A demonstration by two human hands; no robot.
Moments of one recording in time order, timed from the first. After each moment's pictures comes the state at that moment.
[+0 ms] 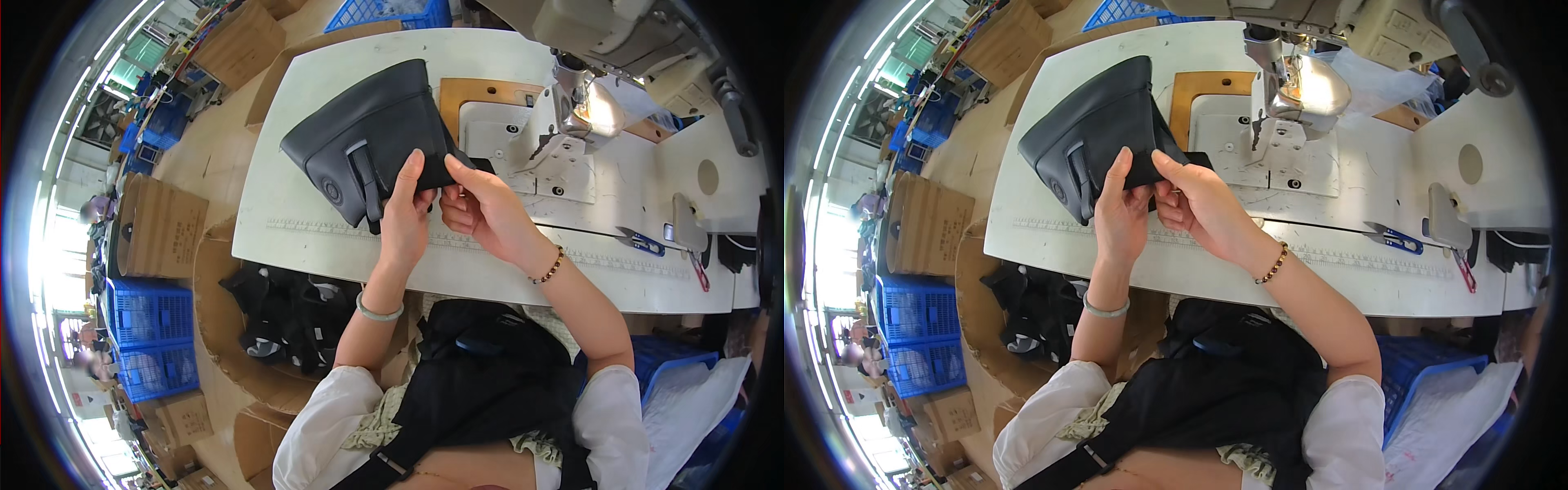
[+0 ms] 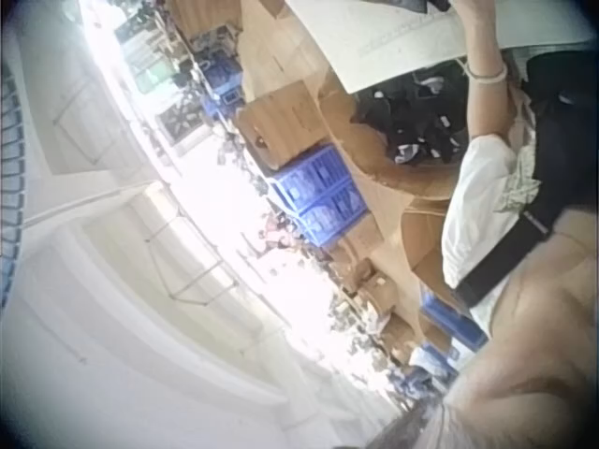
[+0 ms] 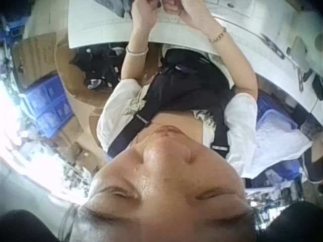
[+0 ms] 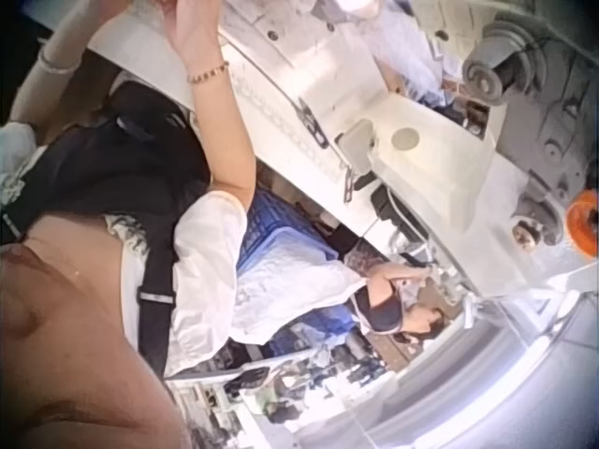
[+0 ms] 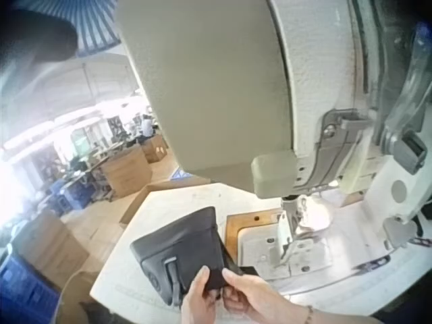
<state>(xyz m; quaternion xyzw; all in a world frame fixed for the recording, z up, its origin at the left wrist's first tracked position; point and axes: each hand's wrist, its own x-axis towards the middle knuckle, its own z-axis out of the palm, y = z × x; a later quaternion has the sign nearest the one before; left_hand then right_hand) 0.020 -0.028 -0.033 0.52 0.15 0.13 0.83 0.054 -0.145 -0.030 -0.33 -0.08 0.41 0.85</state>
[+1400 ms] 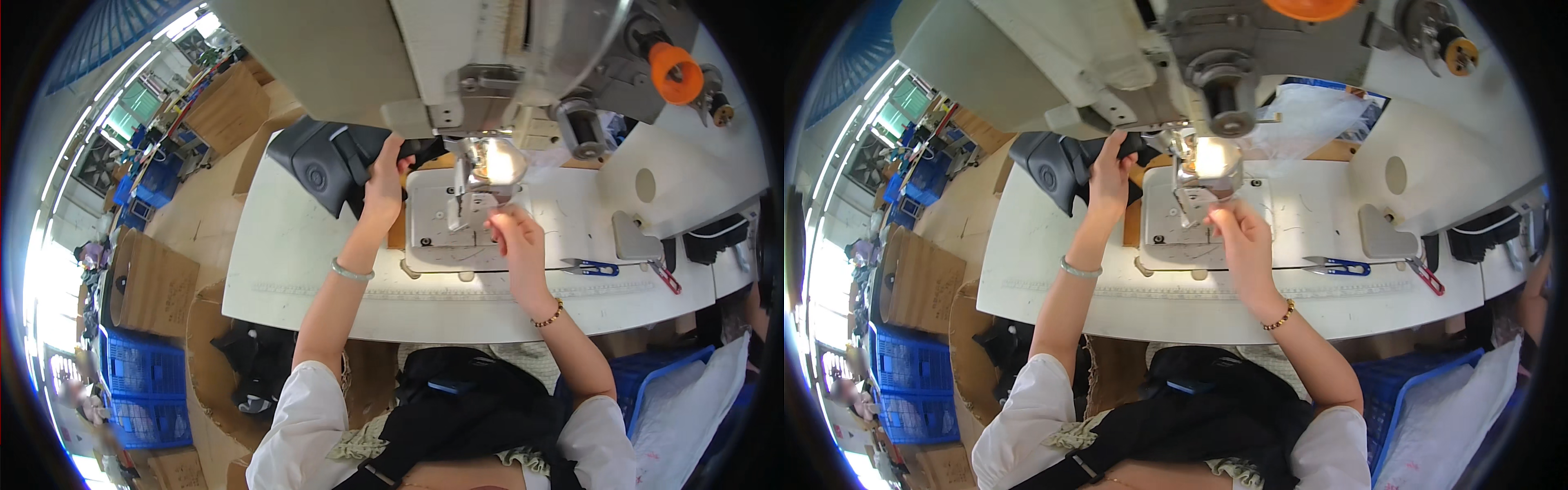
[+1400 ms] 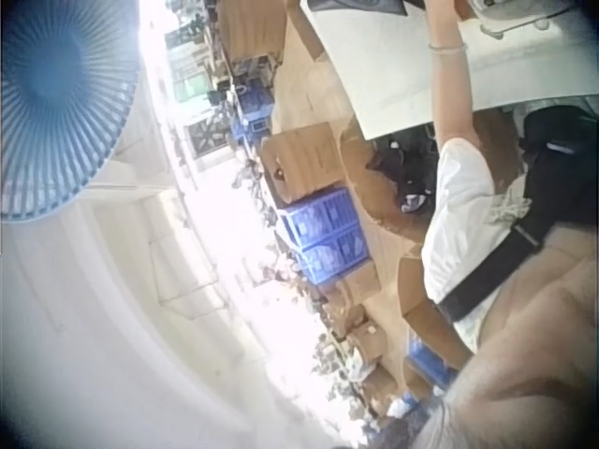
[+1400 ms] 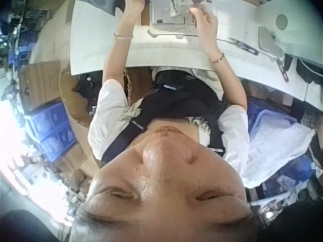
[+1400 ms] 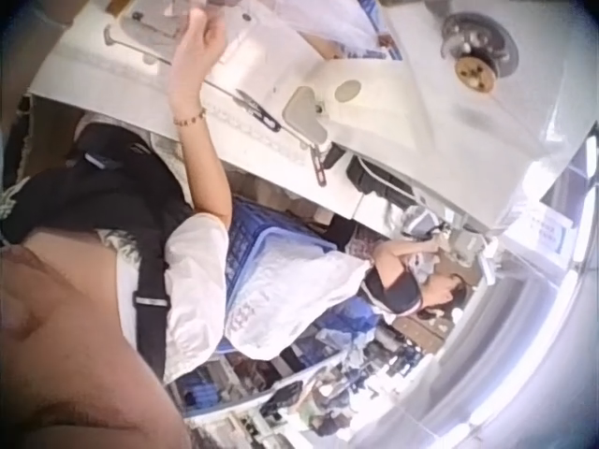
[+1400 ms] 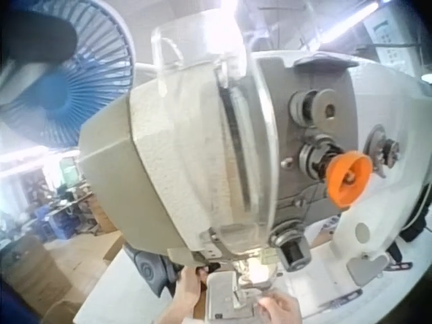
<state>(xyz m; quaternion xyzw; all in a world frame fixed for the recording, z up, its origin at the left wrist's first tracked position) 0.134 -0.054 0.001 0.54 0.09 0.17 0.82 0.060 -0.240 -0.032 -0.62 -0.06 0.00 0.78</state>
